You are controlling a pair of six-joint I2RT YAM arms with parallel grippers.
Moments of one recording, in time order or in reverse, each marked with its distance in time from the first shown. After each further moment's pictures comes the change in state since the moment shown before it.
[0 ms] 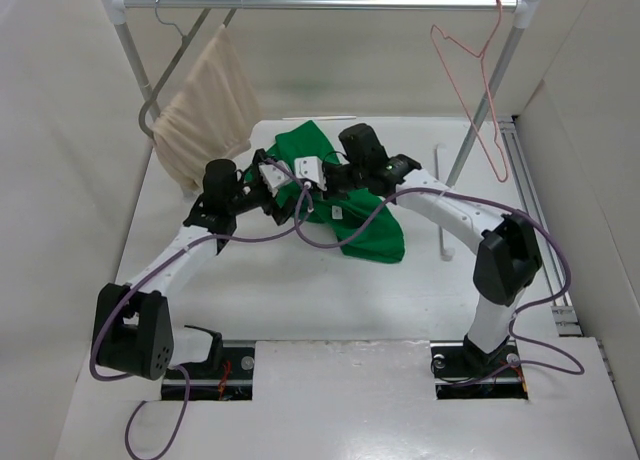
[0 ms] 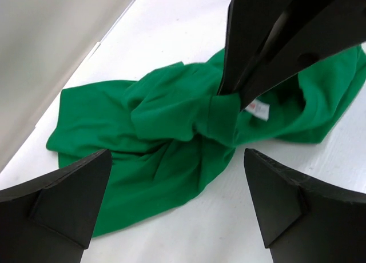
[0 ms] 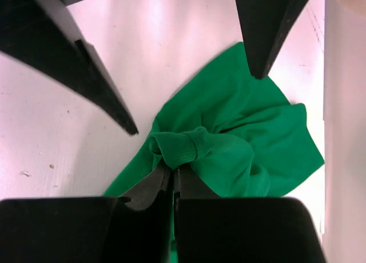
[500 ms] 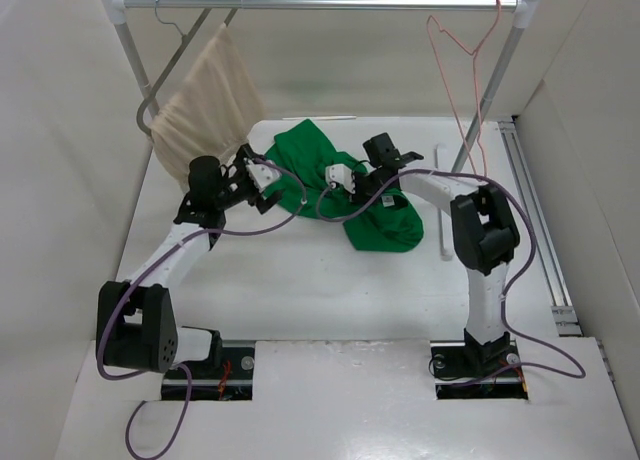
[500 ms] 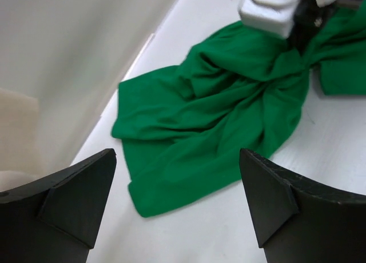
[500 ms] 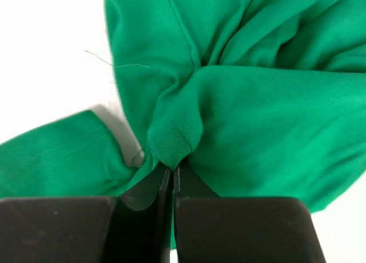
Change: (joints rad) left arm 0.121 0.022 0.006 0.074 0.003 0.166; right arm -0.224 0.278 -0.003 -0.139 0.077 -0.159
